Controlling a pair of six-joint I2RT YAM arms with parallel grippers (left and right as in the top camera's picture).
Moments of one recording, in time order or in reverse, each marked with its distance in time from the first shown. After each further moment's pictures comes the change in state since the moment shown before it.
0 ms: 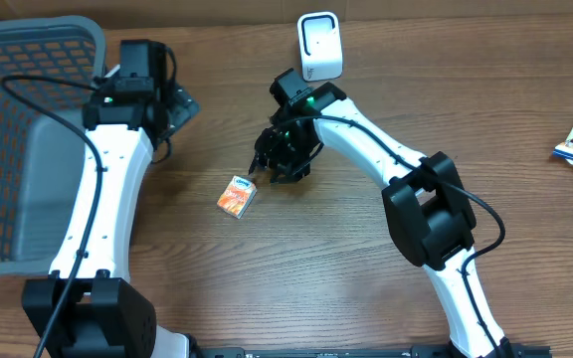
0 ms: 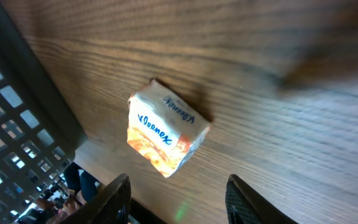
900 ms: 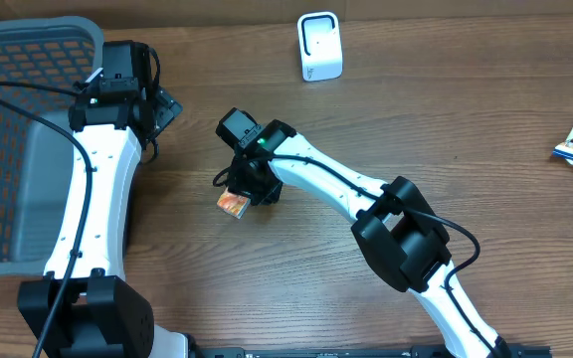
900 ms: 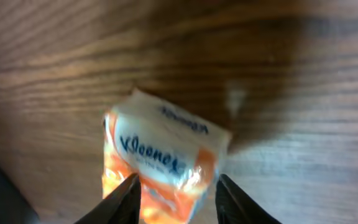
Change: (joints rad) left arm 0.048 0.000 0.000 -0.011 -0.040 -0.014; right arm 0.205 0.000 -0.019 0.082 0.413 0.335
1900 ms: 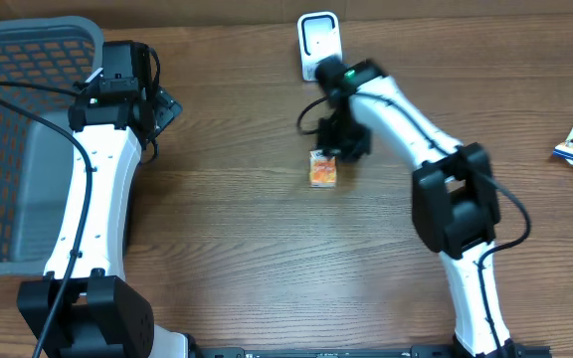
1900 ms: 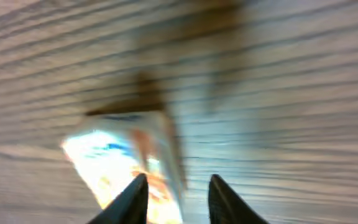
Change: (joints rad) left arm 0.000 0.000 0.000 -0.001 0.000 0.000; right arm -0.391 -0.018 0.065 -0.374 0.090 -0.573
